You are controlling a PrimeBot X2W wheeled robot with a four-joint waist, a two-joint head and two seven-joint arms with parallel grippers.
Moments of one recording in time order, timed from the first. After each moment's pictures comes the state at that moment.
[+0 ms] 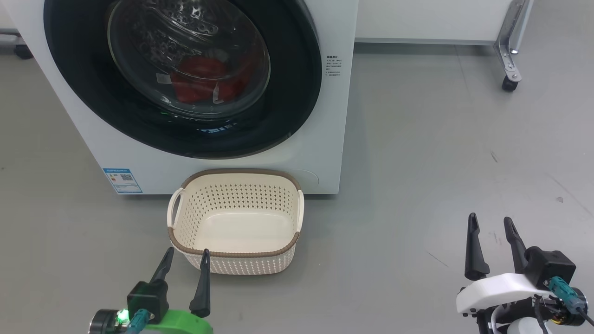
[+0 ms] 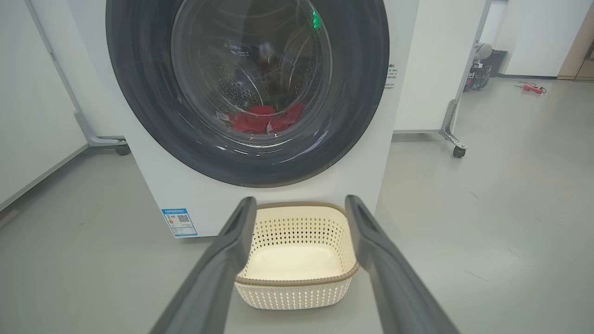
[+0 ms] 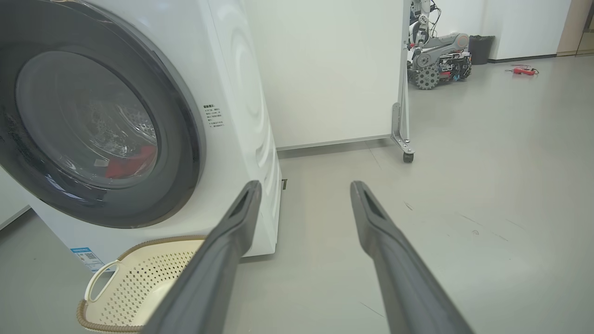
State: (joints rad) left arm -0.02 0.04 -0.27 0.32 -0.31 0.05 -0.25; right arm 0.05 -0.05 0.09 0.16 0.34 -0.02 -0.21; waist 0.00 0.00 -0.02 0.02
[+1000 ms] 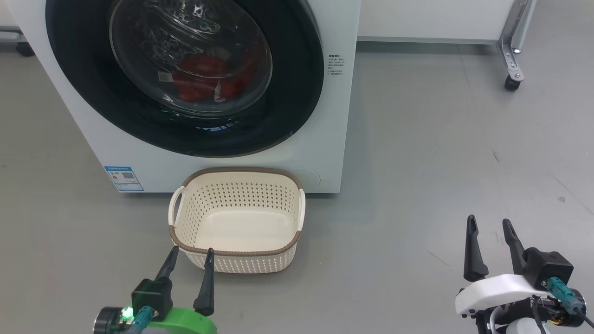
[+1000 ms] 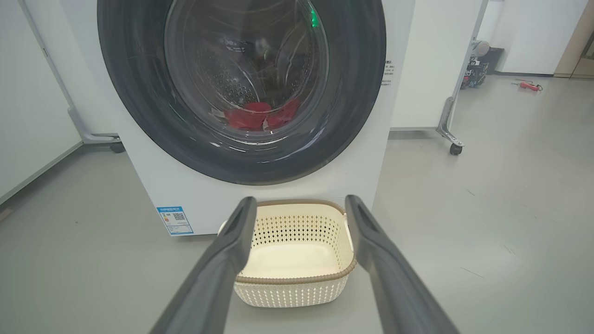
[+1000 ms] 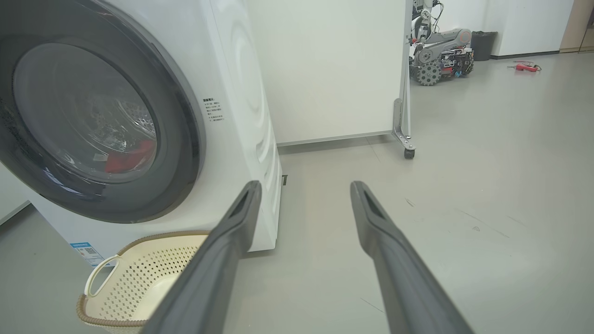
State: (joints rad) left arm -0.04 0.04 -0.29 0.34 -0.31 0.05 -0.25; right arm 0.04 -0.05 0.09 0.19 0.34 -0.02 -0.22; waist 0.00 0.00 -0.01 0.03
